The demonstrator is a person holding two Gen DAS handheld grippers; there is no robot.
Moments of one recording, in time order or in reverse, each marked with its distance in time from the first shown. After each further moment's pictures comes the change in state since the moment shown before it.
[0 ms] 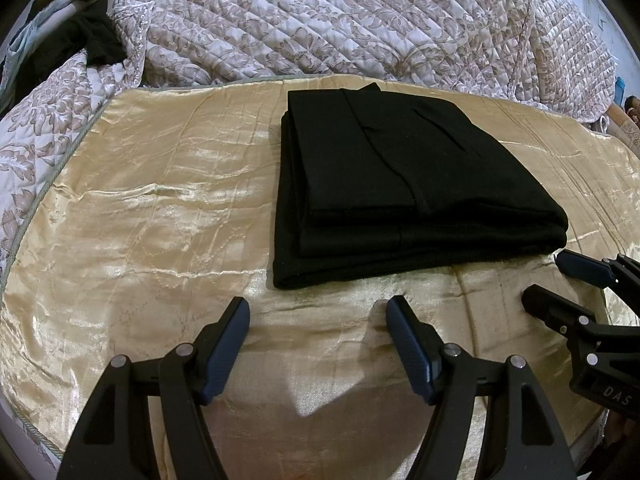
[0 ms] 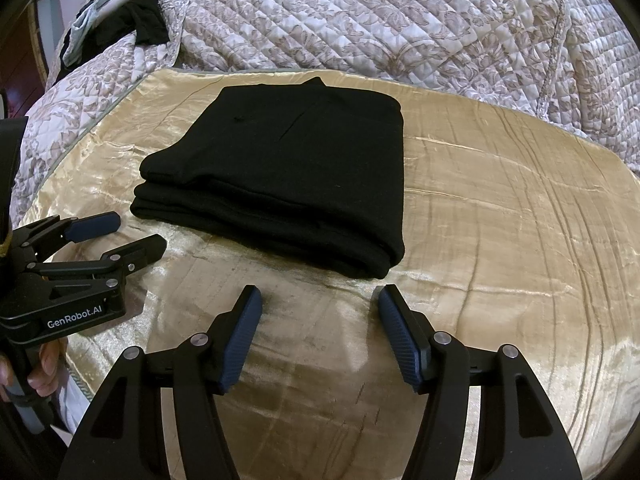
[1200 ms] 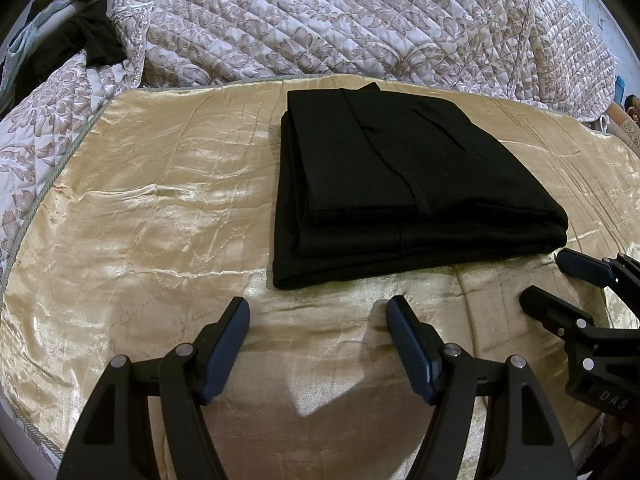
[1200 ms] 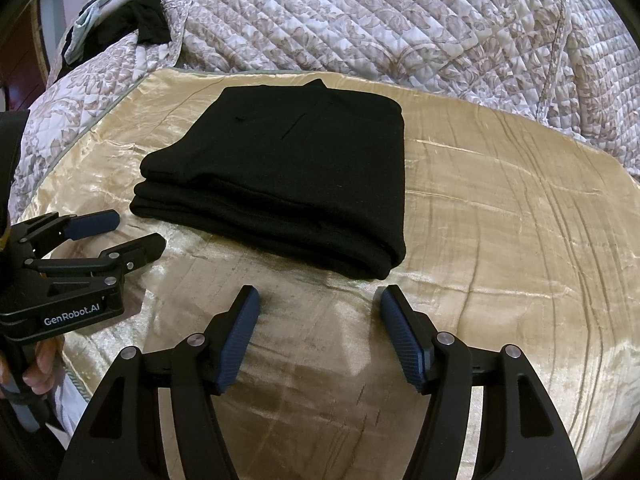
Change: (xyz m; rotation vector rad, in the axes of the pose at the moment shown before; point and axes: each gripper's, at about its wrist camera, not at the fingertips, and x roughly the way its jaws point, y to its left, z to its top) left arm 0.000 0.000 0.000 0.002 0.001 0.000; right arm 0.000 0.001 0.000 -0.004 -0.005 -0.005
